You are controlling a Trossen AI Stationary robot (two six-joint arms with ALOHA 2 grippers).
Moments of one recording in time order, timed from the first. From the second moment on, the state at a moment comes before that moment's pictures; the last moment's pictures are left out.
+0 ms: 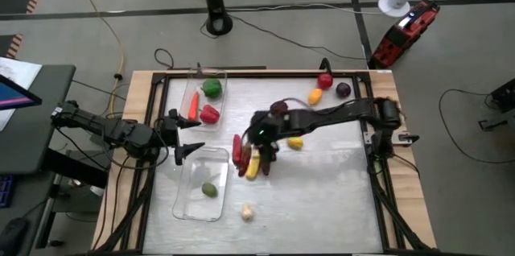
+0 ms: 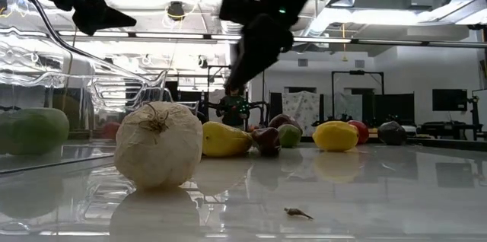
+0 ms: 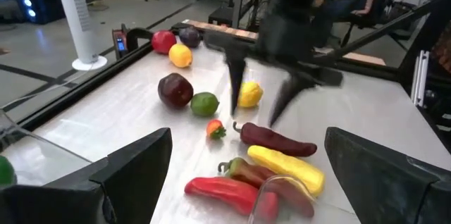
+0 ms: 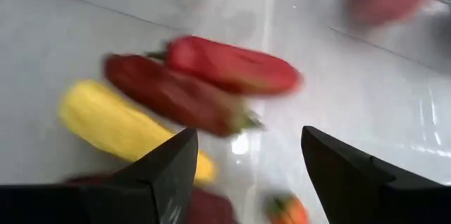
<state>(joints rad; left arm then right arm) -0.32 0.46 0.41 -0.22 -0.55 -0.29 -0.02 1.88 1.42 -0.46 0.06 -0.24</state>
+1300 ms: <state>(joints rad) -0.32 0.46 0.41 -0.23 -0.58 -0.31 -0.20 1.78 0.90 -0.04 0.22 -0.15</state>
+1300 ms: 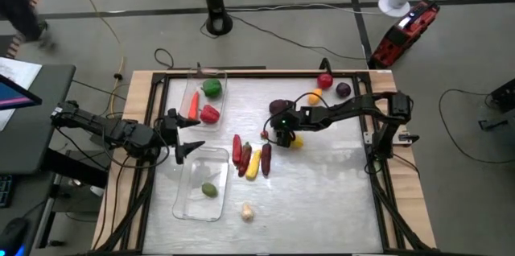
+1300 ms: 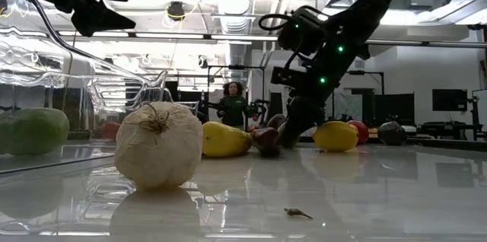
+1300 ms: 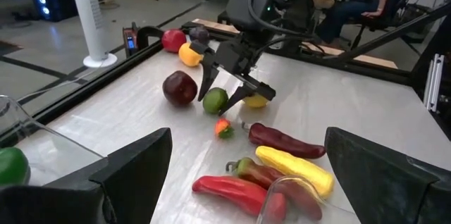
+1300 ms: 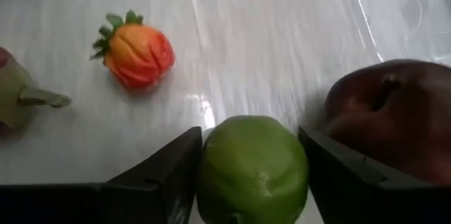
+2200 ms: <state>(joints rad) -0.32 0.48 0.41 -0.12 -0.62 -0.26 0.13 2.03 1.61 -0.08 0.01 -0.24</state>
